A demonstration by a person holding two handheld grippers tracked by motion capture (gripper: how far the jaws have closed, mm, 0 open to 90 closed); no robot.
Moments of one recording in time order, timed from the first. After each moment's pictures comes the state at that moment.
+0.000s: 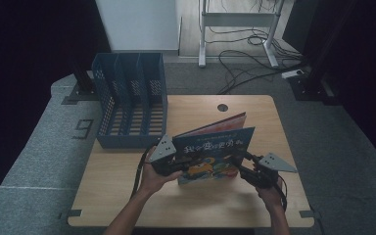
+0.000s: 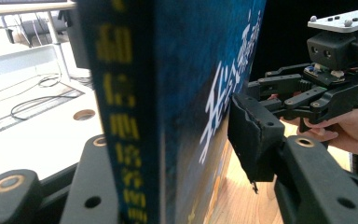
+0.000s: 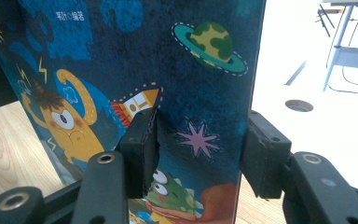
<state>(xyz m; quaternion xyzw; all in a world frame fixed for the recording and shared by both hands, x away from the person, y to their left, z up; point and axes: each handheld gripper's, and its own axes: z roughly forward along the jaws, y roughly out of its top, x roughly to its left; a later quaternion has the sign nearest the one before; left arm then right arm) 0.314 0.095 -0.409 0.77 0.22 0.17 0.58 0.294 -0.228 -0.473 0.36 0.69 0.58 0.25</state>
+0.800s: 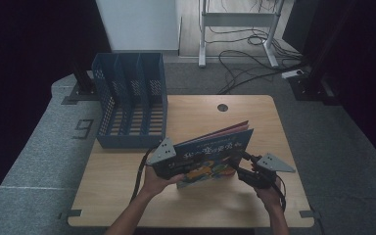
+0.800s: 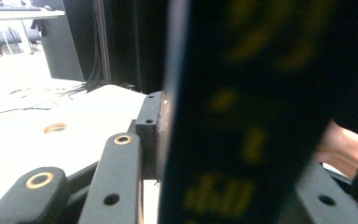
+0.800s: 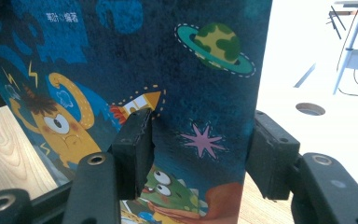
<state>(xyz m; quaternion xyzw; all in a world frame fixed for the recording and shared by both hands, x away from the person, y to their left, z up) 0.306 0.093 -0.407 0.75 0.20 0.13 0.61 0.294 -0.223 -0.474 0.35 0.69 0.58 0.24</state>
